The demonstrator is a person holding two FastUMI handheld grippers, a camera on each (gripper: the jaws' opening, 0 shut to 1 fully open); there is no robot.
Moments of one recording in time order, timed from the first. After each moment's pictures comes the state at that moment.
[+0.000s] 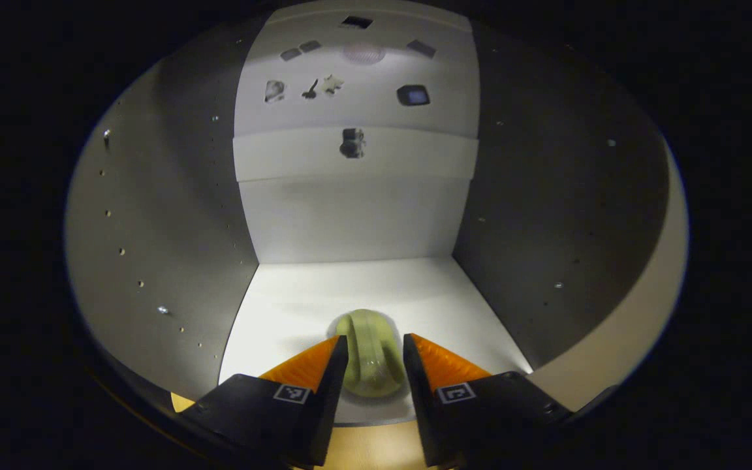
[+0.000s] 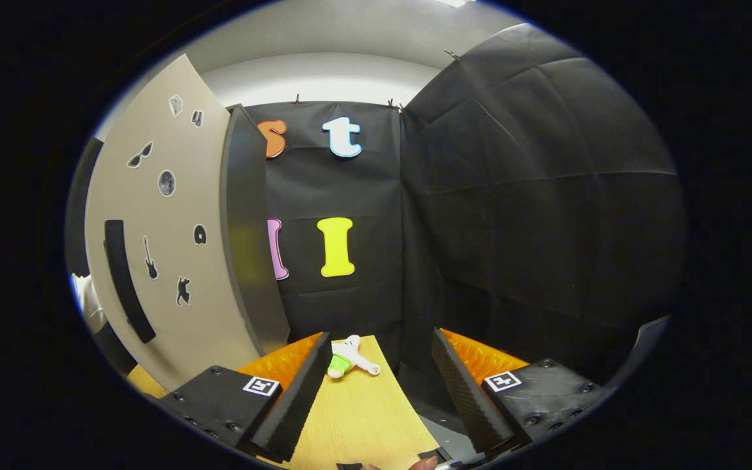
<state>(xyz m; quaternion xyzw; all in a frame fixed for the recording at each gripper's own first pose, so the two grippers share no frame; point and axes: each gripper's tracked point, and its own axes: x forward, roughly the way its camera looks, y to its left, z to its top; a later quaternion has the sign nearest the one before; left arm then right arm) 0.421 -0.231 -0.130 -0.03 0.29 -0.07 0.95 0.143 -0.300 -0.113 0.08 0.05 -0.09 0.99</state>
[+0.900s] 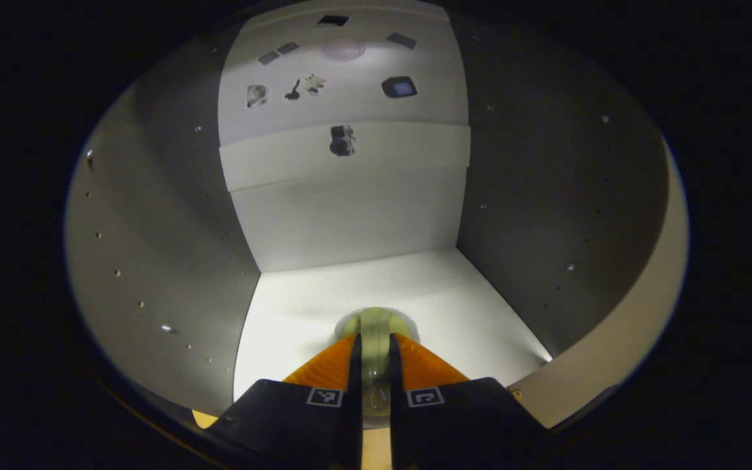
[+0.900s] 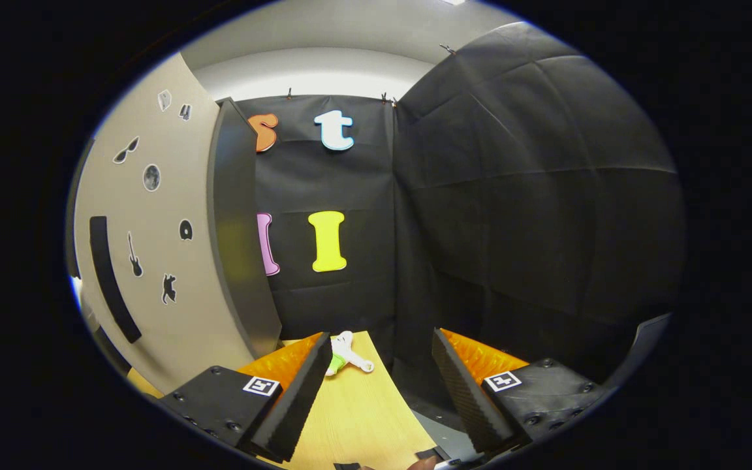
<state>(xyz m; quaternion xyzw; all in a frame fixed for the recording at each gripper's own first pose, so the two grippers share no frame) 0.405 -0.223 -0.116 0.02 0.27 -0.10 0.96 0.147 -0.298 -0.114 0.07 0.06 -0.11 0.99</state>
